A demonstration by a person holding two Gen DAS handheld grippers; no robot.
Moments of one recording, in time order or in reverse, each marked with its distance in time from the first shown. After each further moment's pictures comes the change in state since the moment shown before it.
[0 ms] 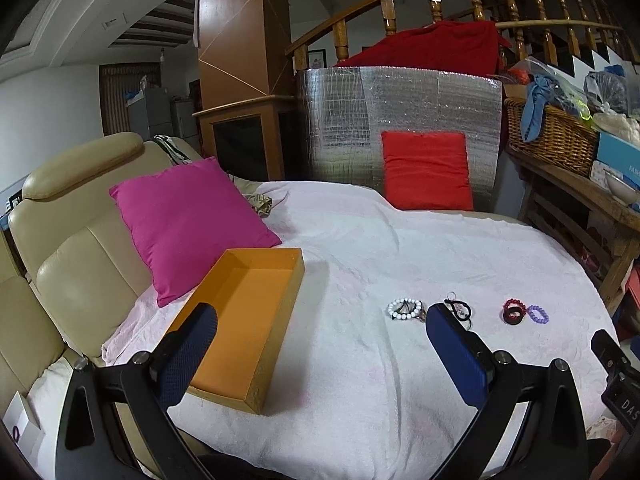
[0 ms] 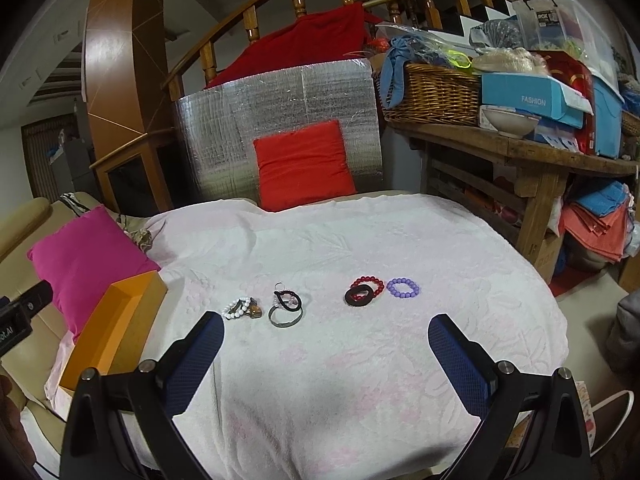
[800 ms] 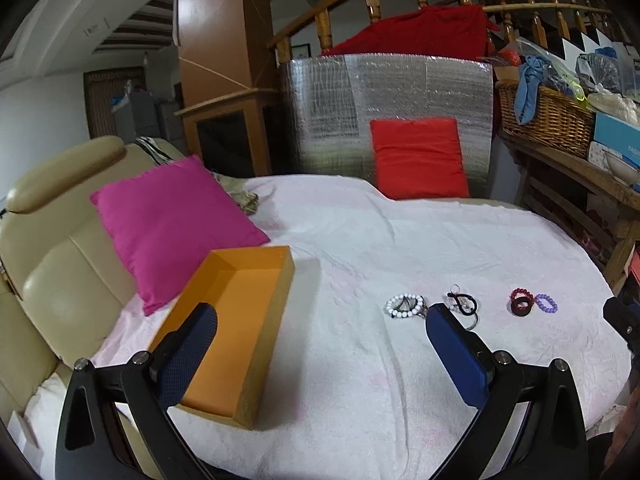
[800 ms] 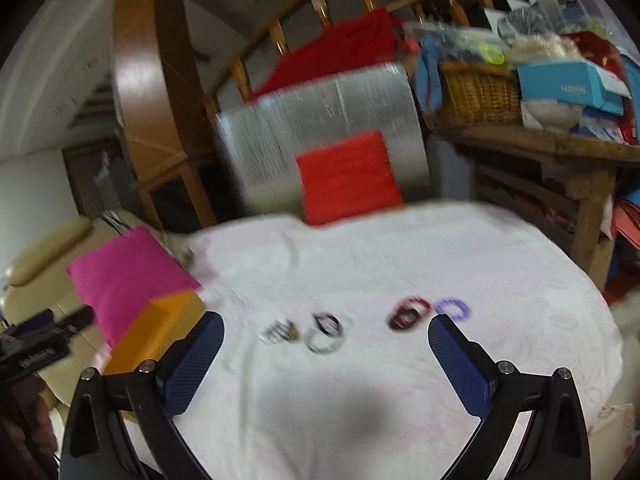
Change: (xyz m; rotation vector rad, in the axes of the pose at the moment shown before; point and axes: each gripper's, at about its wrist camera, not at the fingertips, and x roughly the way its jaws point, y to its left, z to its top) left arm 0.049 -0.007 -0.001 0.037 0.008 -0.040; right arm 0.057 -0.028 0.007 0.041 0.012 0.197
